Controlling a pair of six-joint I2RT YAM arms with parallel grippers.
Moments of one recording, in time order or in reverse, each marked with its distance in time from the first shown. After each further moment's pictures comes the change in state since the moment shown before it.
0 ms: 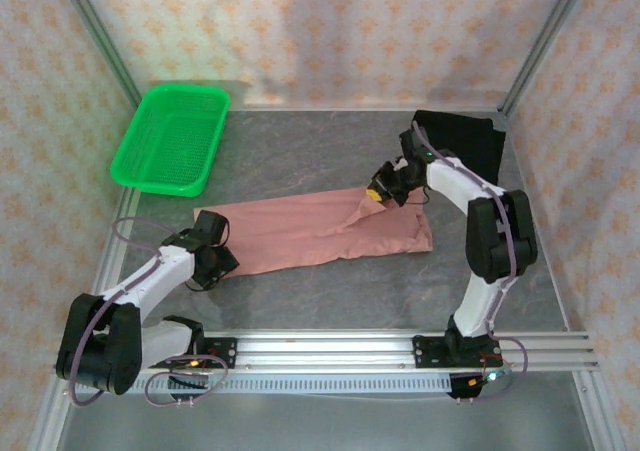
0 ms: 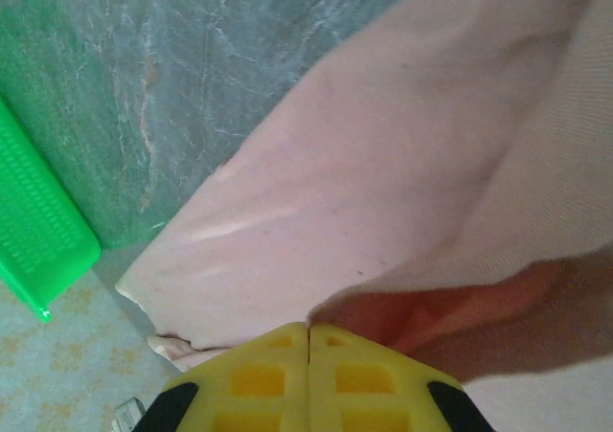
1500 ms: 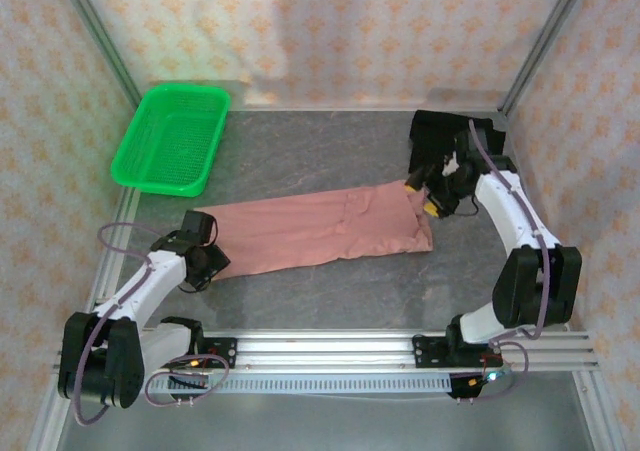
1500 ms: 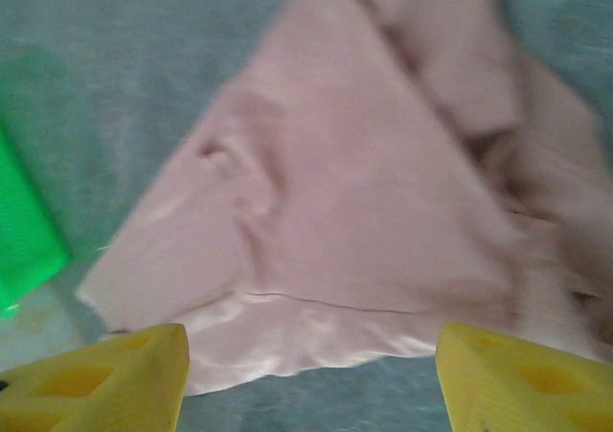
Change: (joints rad) left arm 0.098 -0.080 -0.005 -0.041 -0.001 0.026; right arm -0.234 -0.358 -0.138 -0.313 0.111 -0.264
